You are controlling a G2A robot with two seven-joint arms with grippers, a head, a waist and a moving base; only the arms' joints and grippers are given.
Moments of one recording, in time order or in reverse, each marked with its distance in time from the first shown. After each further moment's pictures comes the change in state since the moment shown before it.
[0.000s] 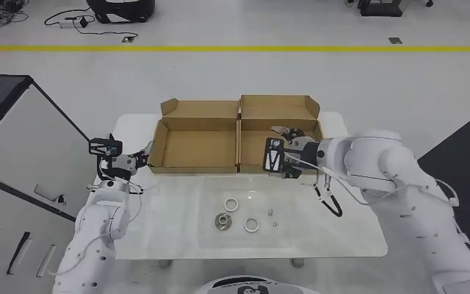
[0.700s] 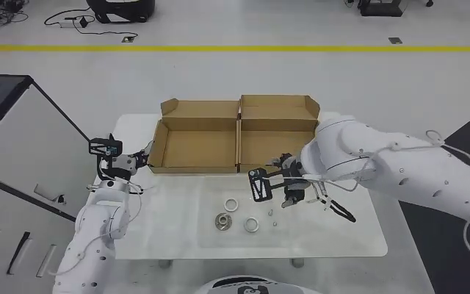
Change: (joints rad) left arm 0.000 0.000 0.000 0.000 0.000 0.000 0.000; right arm 0.809 0.177 -0.900 0.095 0.524 0.122 0.122
